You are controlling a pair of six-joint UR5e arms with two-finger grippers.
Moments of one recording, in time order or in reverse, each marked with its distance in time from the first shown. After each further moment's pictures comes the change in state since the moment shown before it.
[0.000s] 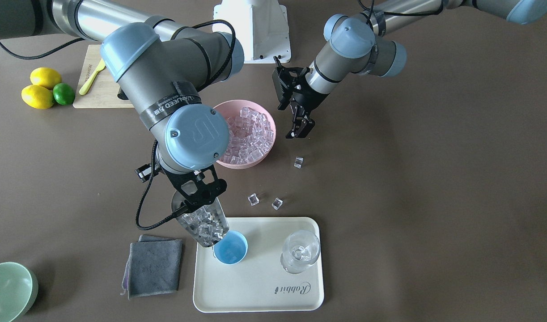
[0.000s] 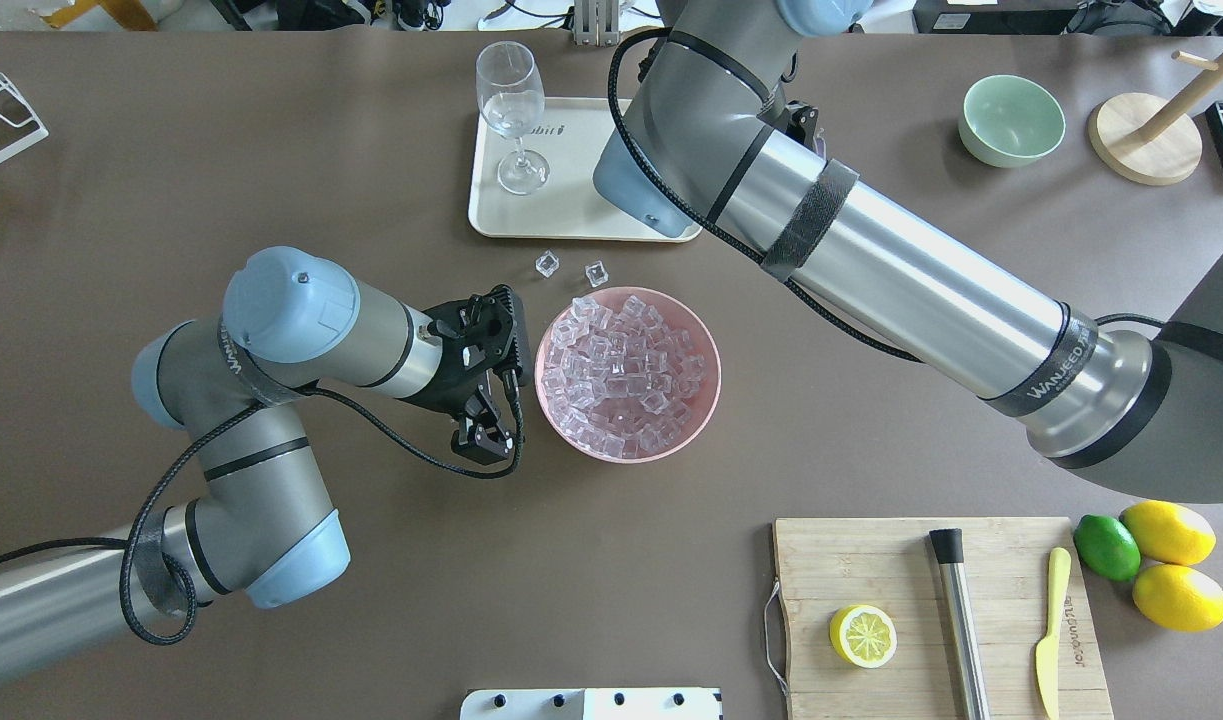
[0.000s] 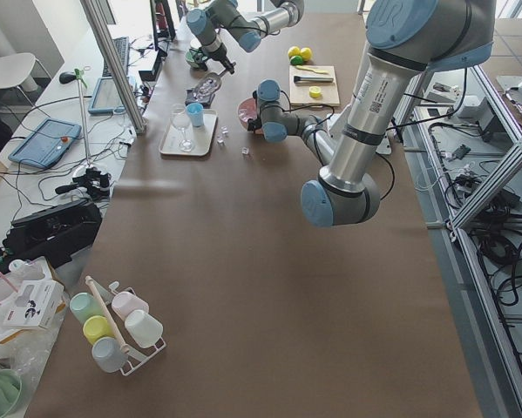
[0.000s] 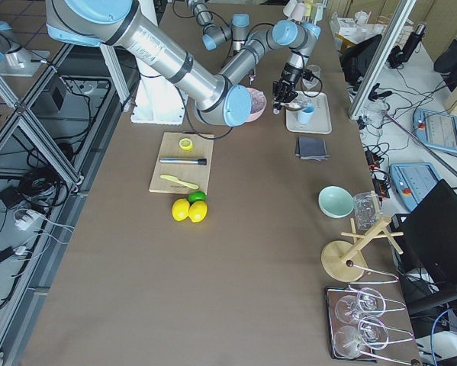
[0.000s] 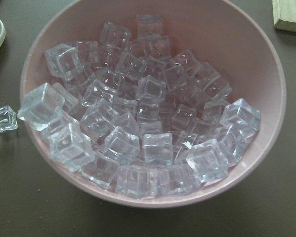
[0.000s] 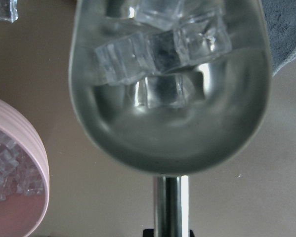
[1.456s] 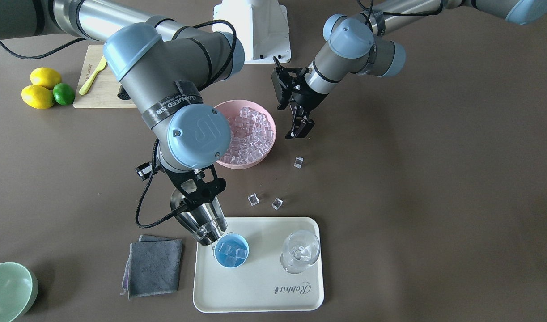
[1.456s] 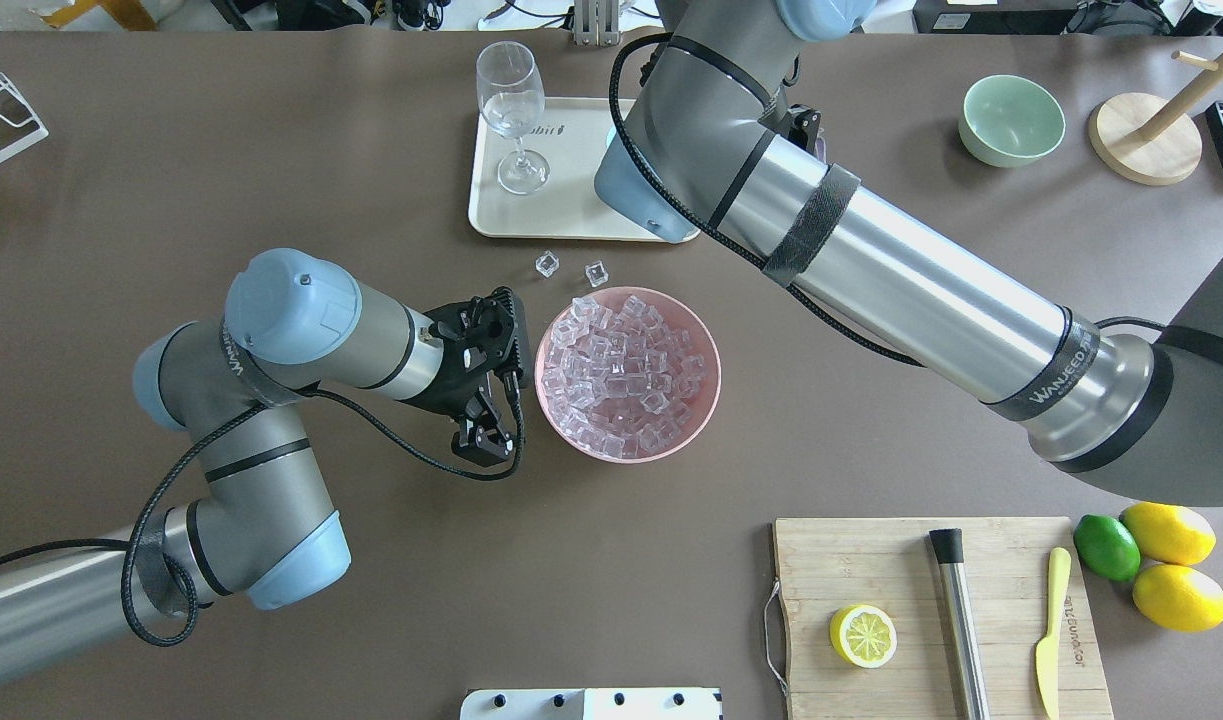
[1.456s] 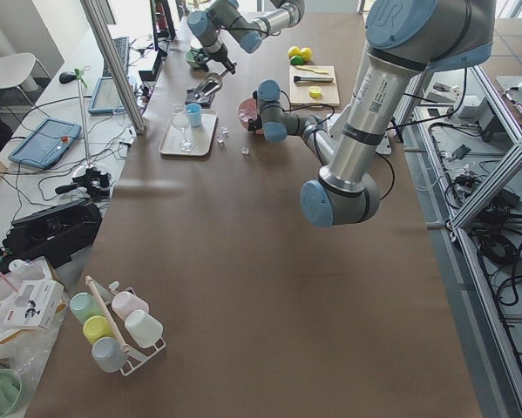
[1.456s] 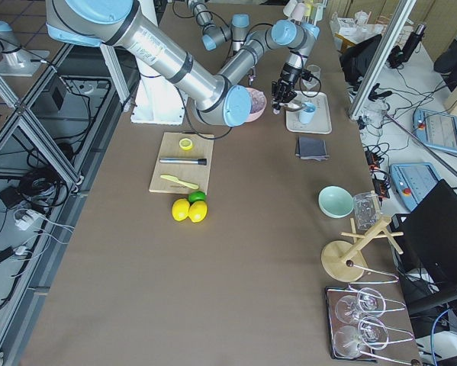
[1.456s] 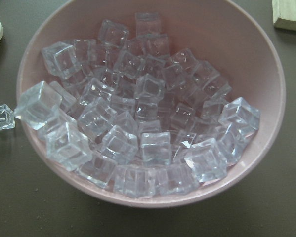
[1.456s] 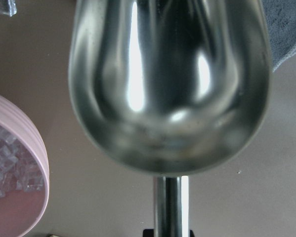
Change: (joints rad) left arm 0.003 0.000 0.002 0.002 0.000 0.000; right arm -0.004 -0.006 0.015 -0.013 -0.005 0.004
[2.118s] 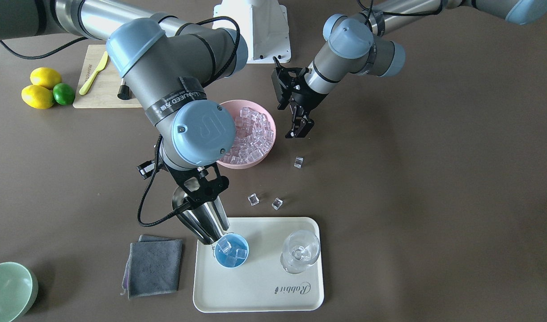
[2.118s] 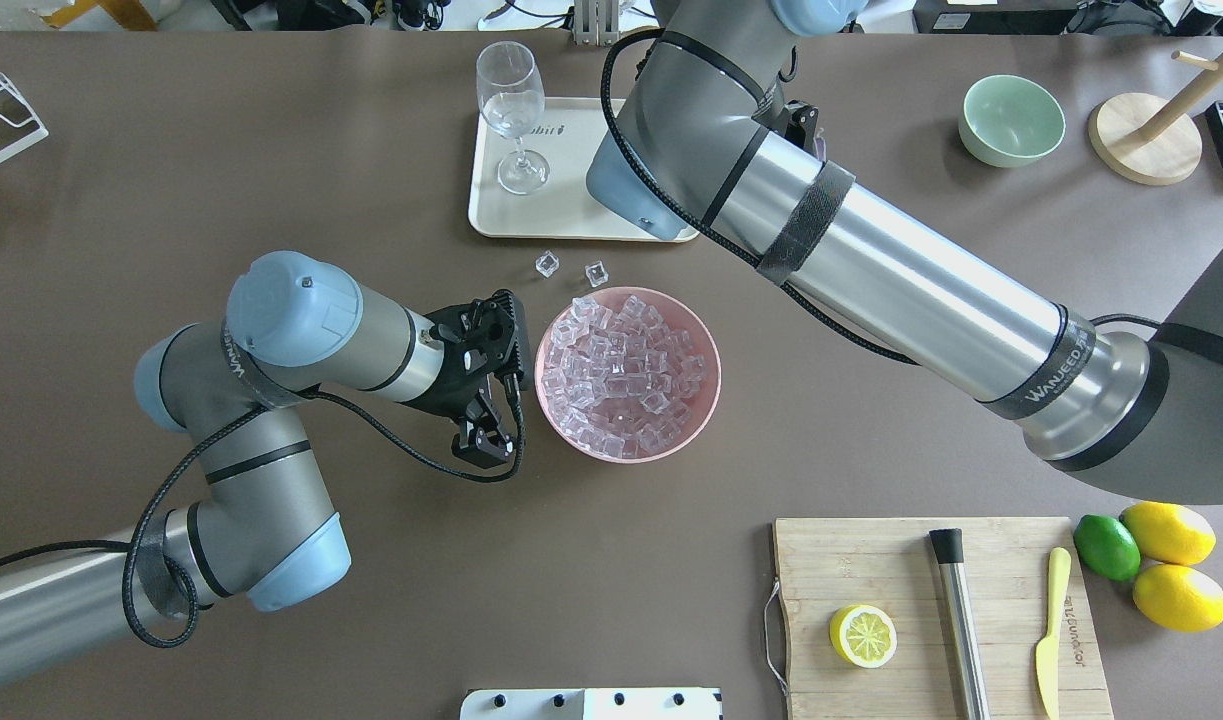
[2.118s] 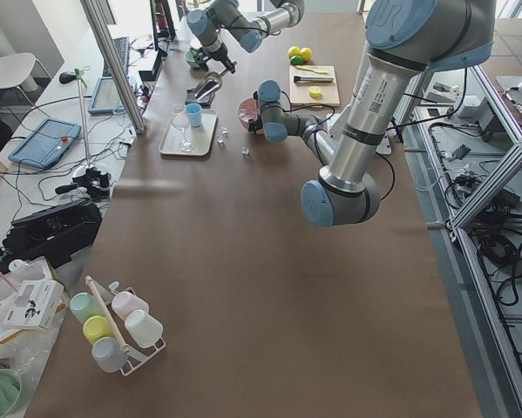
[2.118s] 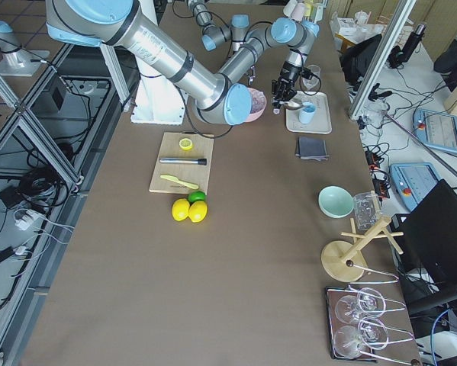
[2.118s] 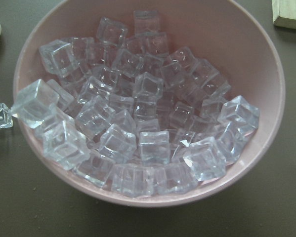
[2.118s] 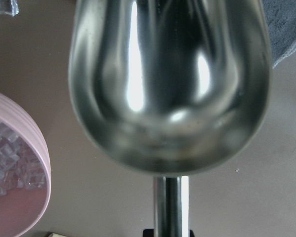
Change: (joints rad) left arm 0.003 0.001 0.001 0.000 0.002 0.000; right arm -0.002 0.011 0.000 -0.013 -0.010 0.001
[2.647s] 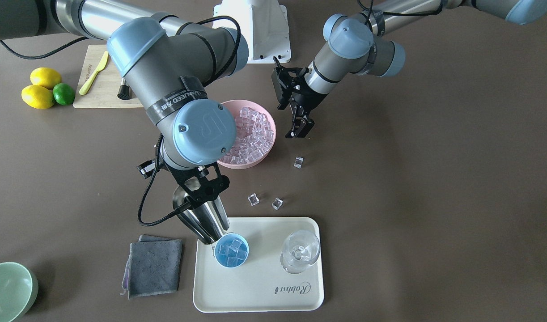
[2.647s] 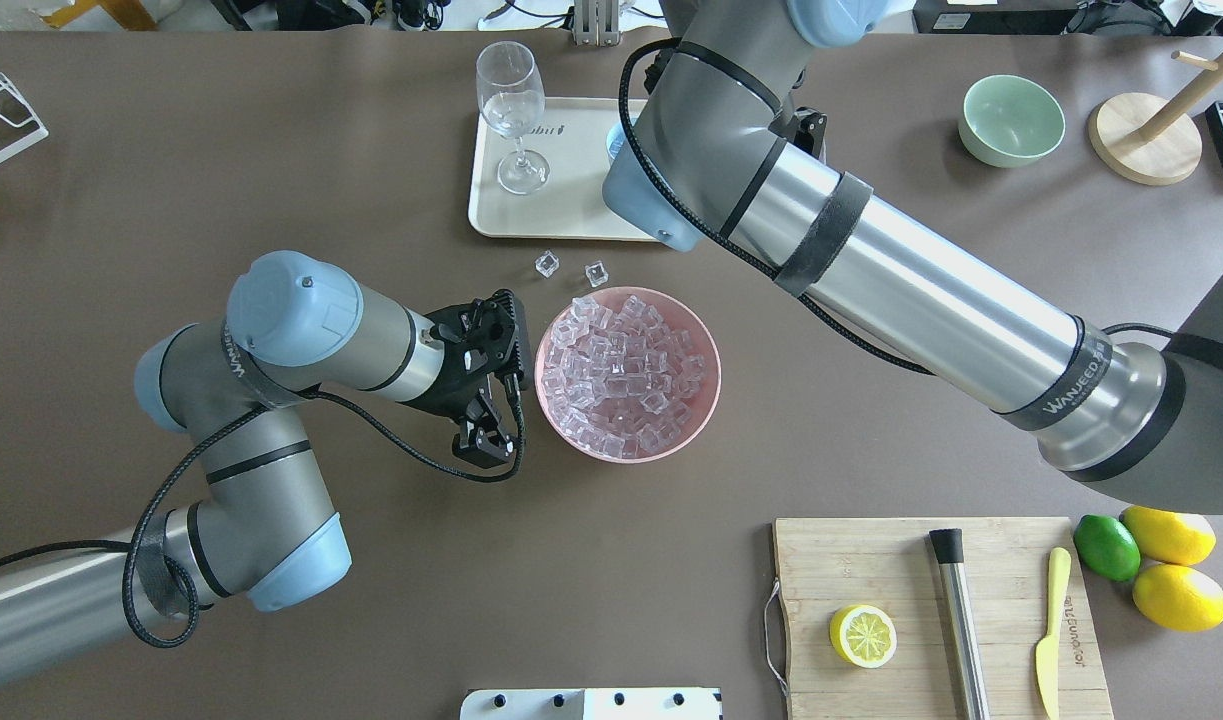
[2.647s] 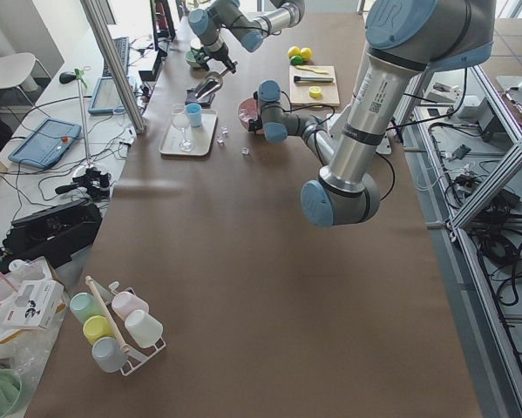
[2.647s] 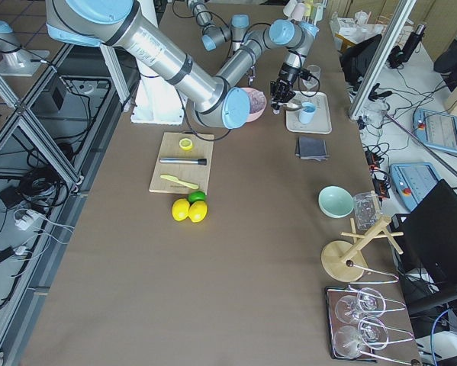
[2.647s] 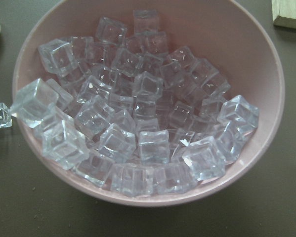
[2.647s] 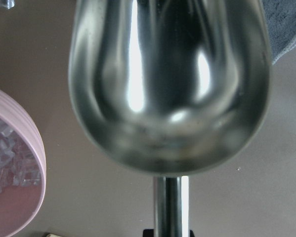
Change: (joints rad) left arm 0.000 -0.001 0.000 0.001 0.000 0.000; right arm -0.001 -0.031 0.045 0.001 0.004 0.010
